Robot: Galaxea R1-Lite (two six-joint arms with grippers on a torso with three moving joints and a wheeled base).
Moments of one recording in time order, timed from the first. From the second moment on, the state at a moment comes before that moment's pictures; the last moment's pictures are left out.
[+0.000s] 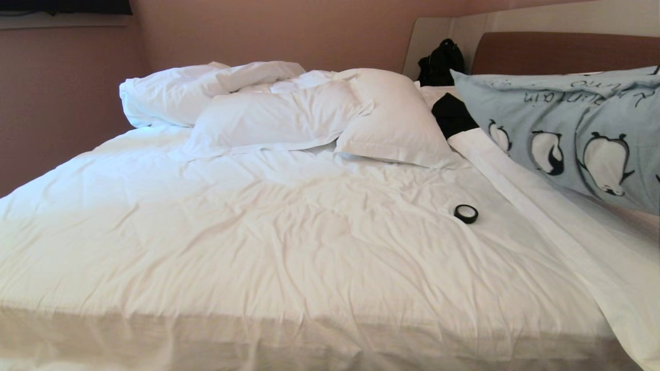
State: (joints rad) left arm 0.00 0.00 0.00 0.00 0.00 0.00; right arm -0.44 1.64 -1.90 0.43 0.43 0.54
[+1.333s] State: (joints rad) left arm 0.00 0.00 0.00 0.00 0.00 0.00; right arm -0.19 1.54 -1.76 0.37 0.48 0.82
